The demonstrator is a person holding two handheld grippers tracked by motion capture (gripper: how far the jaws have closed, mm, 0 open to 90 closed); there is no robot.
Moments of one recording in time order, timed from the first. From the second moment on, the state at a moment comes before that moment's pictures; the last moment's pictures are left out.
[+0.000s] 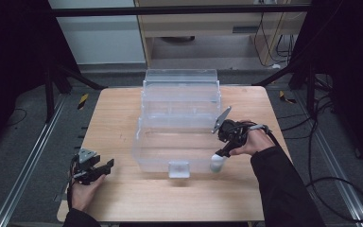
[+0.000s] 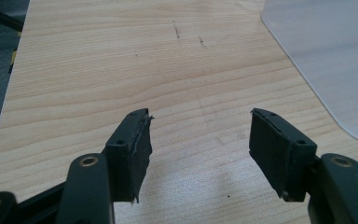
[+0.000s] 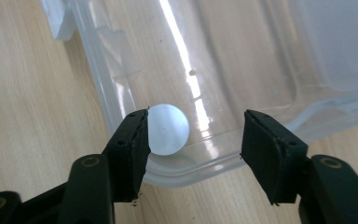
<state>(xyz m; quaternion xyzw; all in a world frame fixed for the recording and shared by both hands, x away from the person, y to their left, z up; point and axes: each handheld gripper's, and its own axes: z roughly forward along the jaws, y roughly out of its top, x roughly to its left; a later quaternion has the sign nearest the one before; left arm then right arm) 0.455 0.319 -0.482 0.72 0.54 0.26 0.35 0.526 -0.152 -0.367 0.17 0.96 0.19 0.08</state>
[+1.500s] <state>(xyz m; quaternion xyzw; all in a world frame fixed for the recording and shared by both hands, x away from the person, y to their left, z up) 0.453 0.319 -0.482 0.72 0.54 0.25 0.36 0.467 -0.279 -0.445 0.47 0.75 0.41 0.21</state>
